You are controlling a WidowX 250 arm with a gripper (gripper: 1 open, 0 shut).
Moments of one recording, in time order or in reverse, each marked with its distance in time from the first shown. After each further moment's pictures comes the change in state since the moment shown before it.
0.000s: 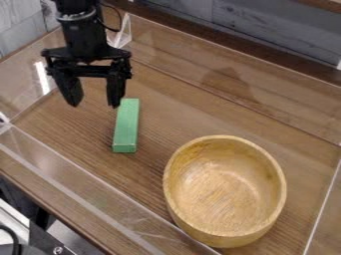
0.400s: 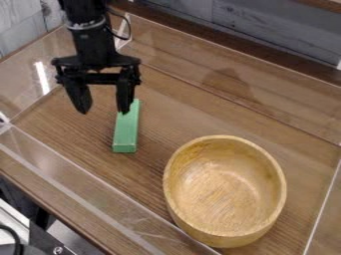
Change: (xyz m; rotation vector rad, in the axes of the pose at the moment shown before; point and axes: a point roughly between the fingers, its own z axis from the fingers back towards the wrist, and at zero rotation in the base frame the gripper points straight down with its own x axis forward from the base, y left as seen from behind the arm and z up) arm 0.001 -0.009 -0.010 -0.019 0.016 0.027
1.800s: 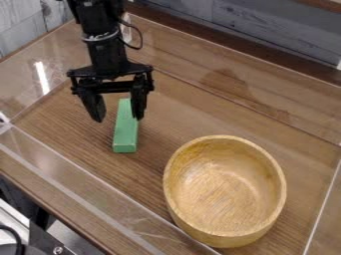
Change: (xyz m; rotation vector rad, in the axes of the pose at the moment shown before) arm 0.009 -0.009 -0.015 -0.045 0.019 0.054
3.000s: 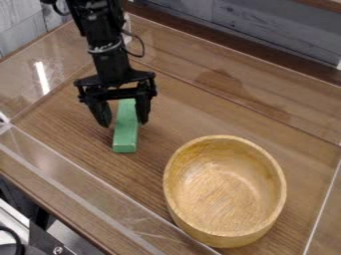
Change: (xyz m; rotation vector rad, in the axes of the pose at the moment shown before) arm 0.015 0.006 -0.018 -0.036 -0.024 0.040
